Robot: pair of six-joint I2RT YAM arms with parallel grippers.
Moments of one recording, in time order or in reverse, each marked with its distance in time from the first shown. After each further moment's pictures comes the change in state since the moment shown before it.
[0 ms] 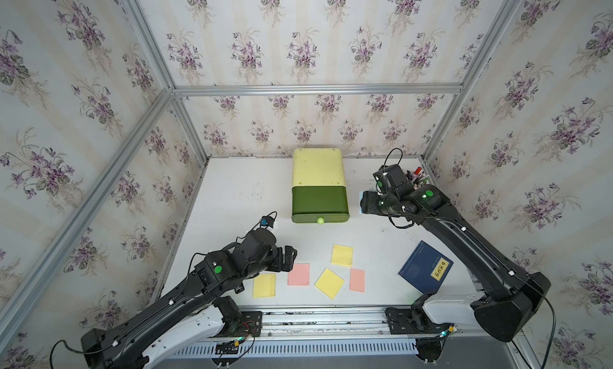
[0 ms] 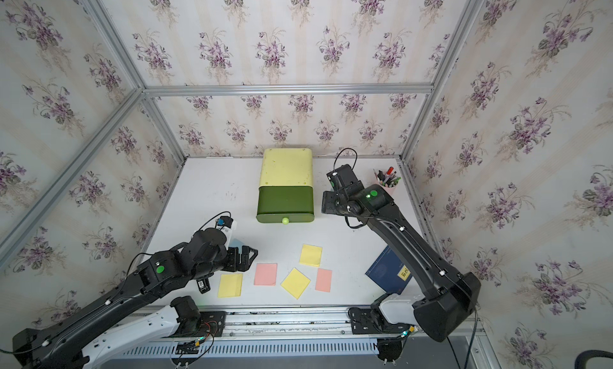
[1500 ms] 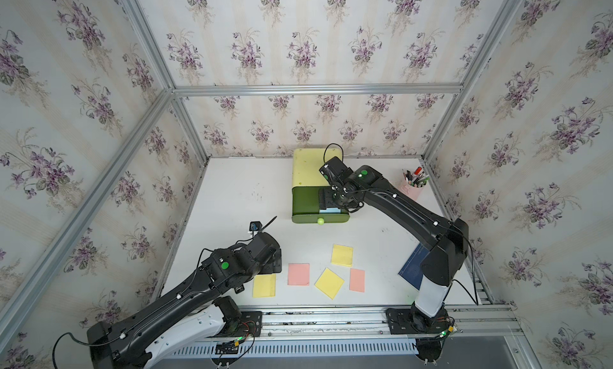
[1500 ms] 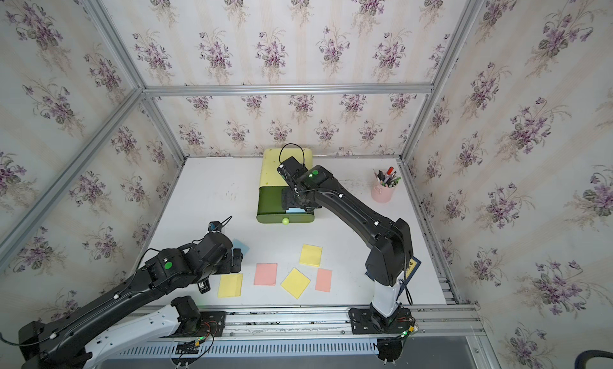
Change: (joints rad) left arm 0.001 0.056 -0.053 -0.183 -0.199 -0.133; right arm 0.169 0.459 0.346 -0.085 0.000 0.050
